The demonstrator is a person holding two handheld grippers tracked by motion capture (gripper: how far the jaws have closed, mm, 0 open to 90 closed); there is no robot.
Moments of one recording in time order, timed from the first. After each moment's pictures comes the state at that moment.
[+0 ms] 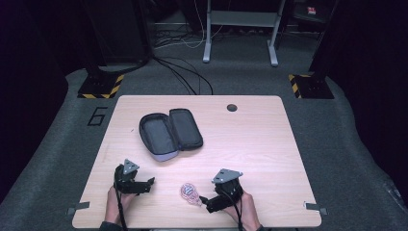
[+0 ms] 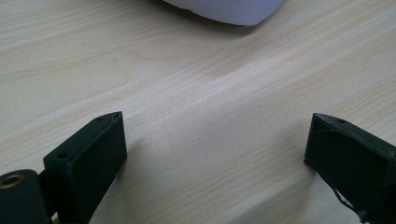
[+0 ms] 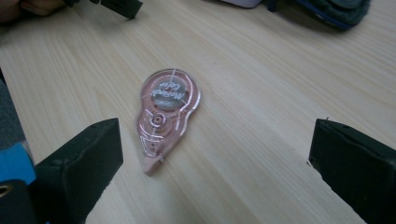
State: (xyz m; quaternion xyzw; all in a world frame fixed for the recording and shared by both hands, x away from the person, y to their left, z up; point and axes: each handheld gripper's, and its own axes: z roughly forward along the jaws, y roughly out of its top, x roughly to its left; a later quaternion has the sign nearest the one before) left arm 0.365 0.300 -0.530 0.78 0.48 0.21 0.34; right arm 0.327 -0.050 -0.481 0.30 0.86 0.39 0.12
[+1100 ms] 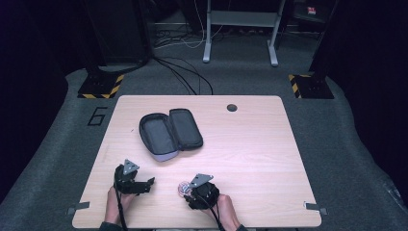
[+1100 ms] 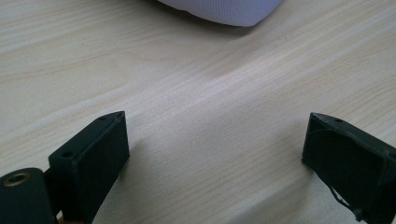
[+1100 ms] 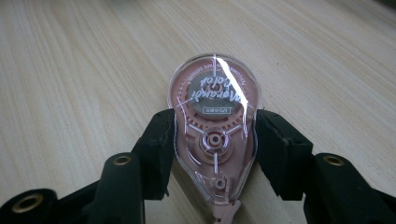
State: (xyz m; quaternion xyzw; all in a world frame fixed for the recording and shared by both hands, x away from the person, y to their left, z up) left arm 0.365 0.300 -0.530 0.78 0.48 0.21 0.34; right arm 0.333 0.010 -0.517 0.28 0.89 0.35 0.11
